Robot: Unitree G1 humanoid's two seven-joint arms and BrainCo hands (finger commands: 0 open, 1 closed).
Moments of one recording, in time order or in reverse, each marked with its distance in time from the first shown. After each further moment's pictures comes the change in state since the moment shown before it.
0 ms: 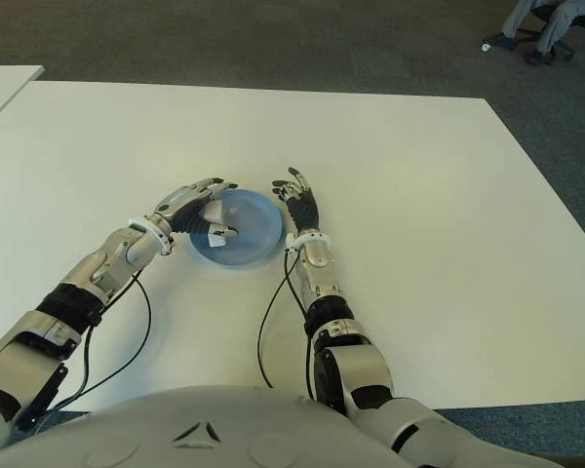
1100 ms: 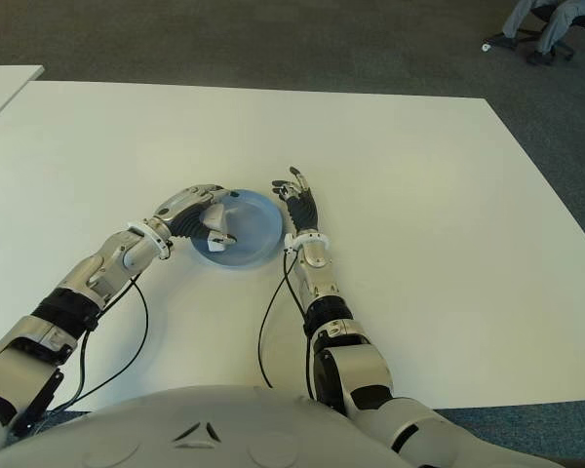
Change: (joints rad) left arm 0.028 0.012 0.003 -0.030 -0.001 -0.052 -0.004; right arm 0.001 0.000 0.026 0.002 -0.005 -0.005 -0.022
